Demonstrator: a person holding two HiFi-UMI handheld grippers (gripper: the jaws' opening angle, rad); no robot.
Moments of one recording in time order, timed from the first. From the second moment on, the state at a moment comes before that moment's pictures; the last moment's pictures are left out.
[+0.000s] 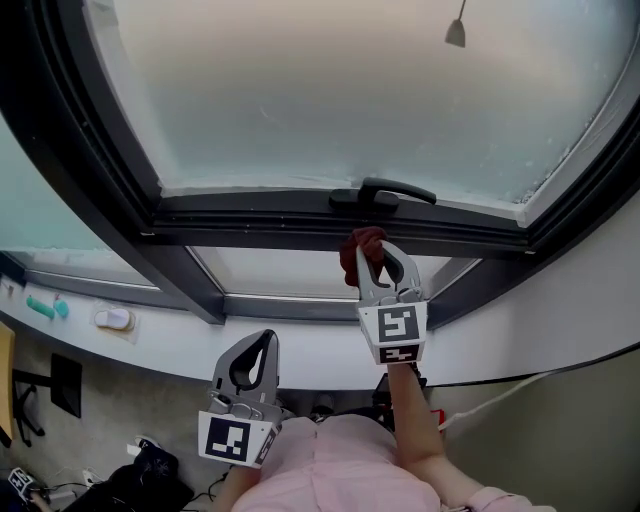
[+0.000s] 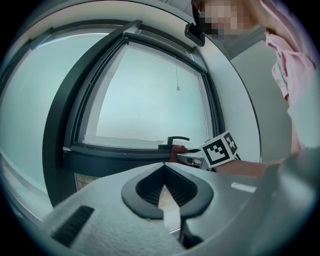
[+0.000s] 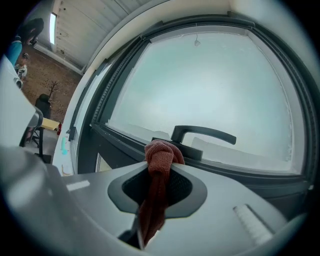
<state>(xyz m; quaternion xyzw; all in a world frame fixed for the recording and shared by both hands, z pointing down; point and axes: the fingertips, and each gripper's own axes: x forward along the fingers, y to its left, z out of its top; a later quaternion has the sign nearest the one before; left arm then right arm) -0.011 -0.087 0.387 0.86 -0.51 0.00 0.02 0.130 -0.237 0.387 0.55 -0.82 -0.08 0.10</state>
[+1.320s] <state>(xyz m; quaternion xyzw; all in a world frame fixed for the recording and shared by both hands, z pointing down) 0.005 -0.083 0.386 0.87 -0.50 -0.01 0.02 0.155 -0.236 0.391 0.55 -0.82 -0.07 0.12</state>
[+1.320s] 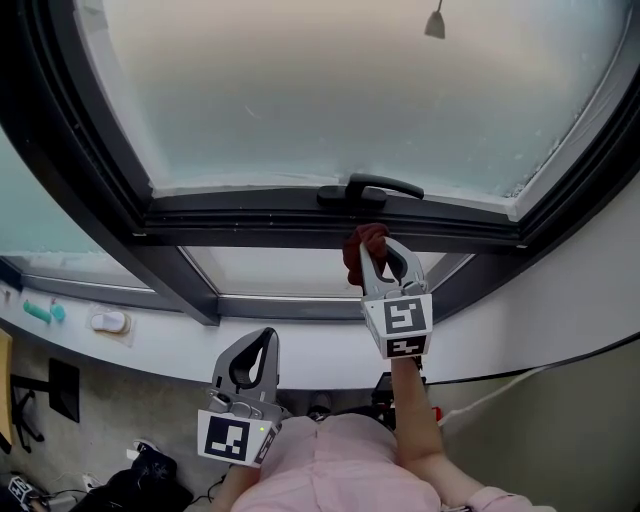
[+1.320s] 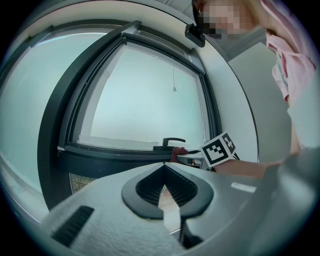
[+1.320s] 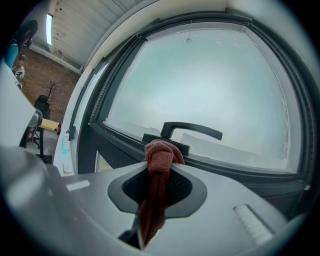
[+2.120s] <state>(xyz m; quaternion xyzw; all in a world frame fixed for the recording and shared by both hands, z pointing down) 0.025 -0.078 0.384 0.87 -0.50 -0.01 0.01 0.215 -0.234 0.391 0.59 -0.80 -0.06 0.11</state>
